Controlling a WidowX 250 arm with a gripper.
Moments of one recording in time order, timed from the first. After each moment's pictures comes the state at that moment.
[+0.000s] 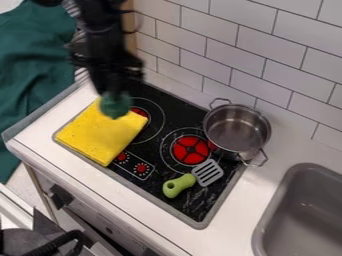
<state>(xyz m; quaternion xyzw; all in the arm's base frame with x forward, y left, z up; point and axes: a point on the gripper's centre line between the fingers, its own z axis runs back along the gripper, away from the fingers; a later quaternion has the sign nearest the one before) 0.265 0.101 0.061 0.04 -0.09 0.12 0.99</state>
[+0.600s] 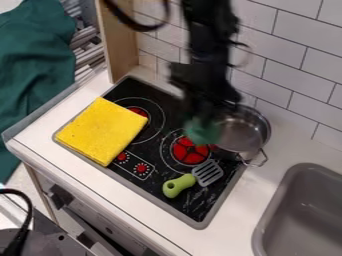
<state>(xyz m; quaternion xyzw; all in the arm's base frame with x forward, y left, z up) 0.298 -0.024 0.044 0.01 -0.08 -0.05 1.00</state>
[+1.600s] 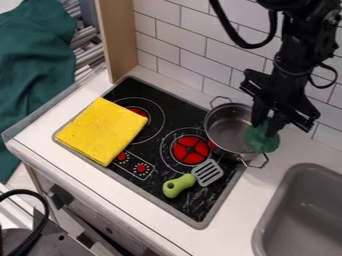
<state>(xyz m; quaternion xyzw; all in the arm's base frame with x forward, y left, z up) 0.348 -0.072 0.026 0.04 -0.06 -0.07 0.99</state>
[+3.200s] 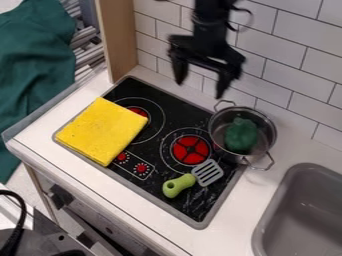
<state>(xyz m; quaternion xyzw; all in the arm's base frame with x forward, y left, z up) 0.328 0.035 0.066 0.02 -0.08 0.09 0.99</state>
